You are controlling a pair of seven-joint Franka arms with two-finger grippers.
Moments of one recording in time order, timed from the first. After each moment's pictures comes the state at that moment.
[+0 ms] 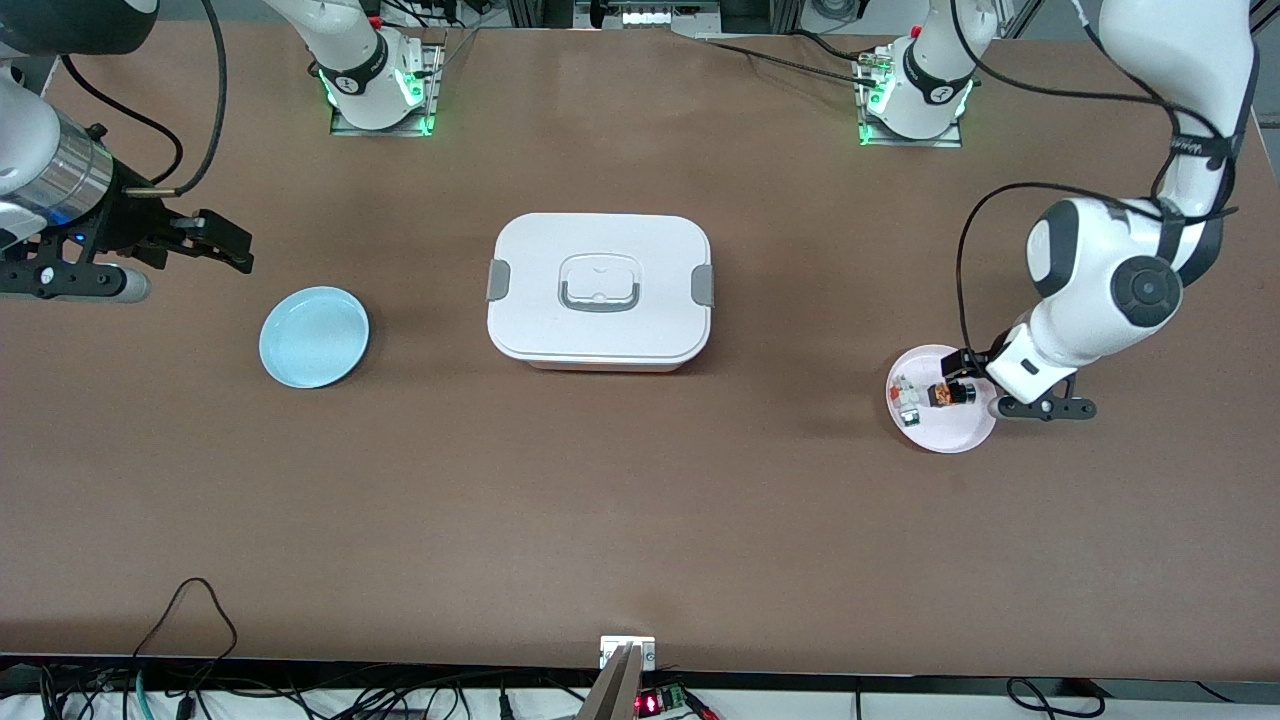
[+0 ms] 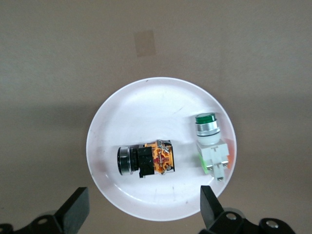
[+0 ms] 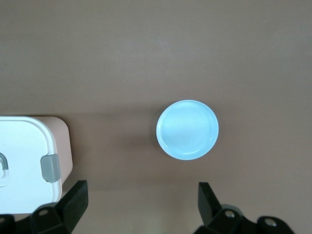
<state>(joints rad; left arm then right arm) 0.00 0.37 -0.02 -2.03 0.00 2.35 -0.01 0.02 0.11 0.12 -1.51 -0.02 1.55 0.18</state>
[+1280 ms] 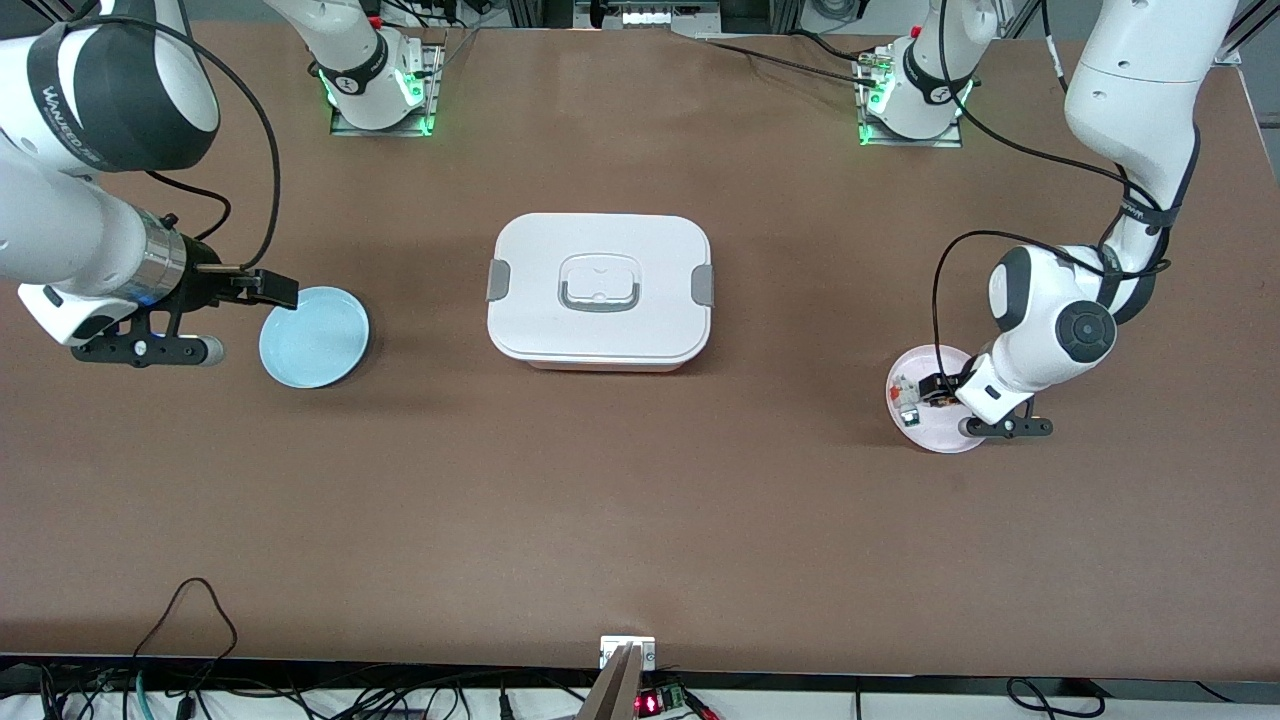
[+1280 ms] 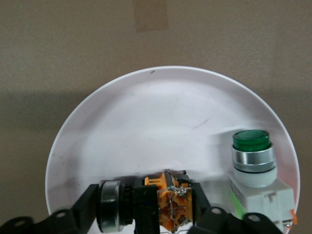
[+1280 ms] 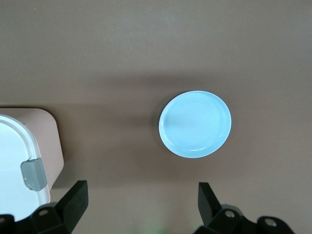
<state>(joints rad) 0.02 0.54 -0.02 -2.03 0.00 2.52 -0.03 0.03 0.25 0.12 -1.51 -0.02 1.56 0.18</state>
